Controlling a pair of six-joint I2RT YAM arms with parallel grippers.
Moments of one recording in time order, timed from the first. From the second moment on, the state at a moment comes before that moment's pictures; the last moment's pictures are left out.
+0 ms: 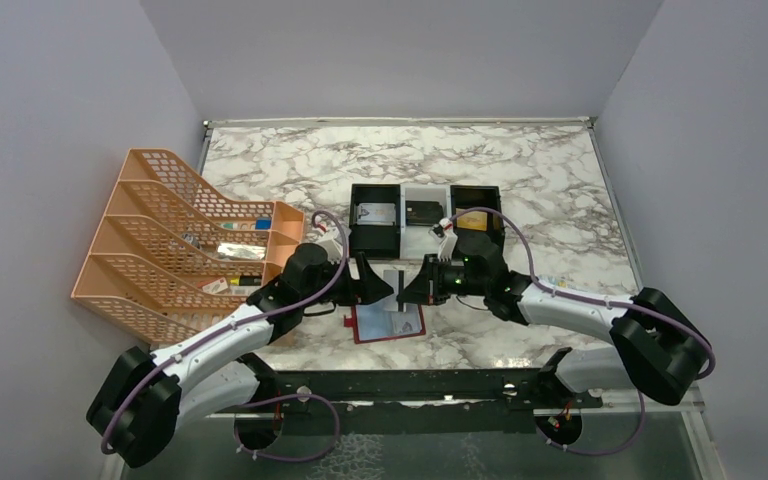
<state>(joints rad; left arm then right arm) -0.67 0.99 0.42 0.05 0.28 -0.78 0.76 1.32 0.51 0.34 -0.47 0.77</state>
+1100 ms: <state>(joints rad) -0.50 1.00 0.34 0.50 0.81 -0.85 0.65 1.40 0.52 0.70 -0.93 0.83</state>
